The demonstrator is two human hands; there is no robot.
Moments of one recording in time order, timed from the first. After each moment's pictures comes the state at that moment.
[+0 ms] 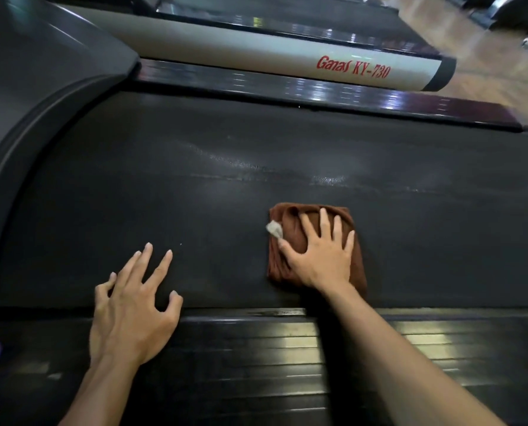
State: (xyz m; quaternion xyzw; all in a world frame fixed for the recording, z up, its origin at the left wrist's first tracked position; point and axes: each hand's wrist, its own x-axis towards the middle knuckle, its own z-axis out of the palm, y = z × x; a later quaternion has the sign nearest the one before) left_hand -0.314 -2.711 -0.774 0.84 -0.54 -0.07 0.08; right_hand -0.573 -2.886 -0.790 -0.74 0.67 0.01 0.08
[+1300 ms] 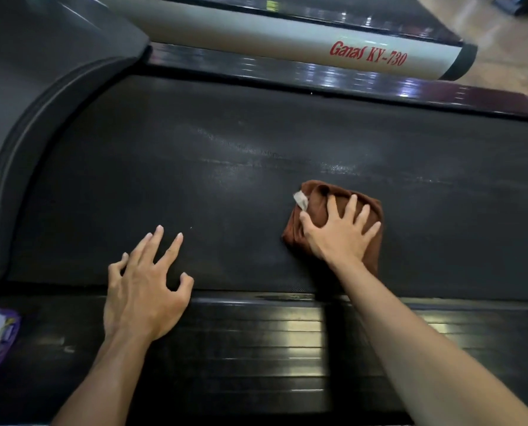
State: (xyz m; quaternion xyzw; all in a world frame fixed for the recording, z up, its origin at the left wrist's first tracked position) left_hand -0.312 -2.711 -0.776 0.83 -0.54 -0.07 0.08; right_hand -0.572 -2.907 -0.791 -0.66 0.75 0.02 0.09
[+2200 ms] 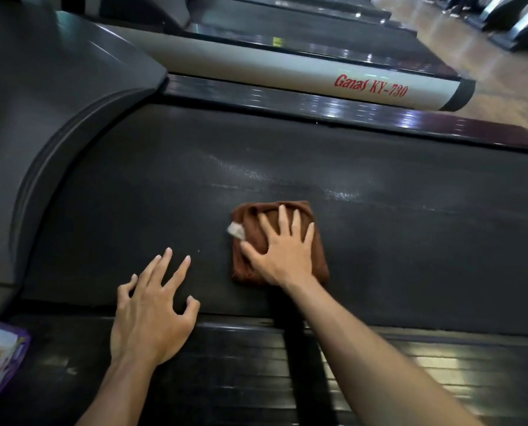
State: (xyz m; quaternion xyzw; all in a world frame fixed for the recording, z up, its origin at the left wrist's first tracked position) left_hand -0.311 -2.711 -0.781 0.83 -0.54 -0.07 0.08; right_hand -0.485 -2.888 -0.787 -0.82 0.56 0.01 0.09
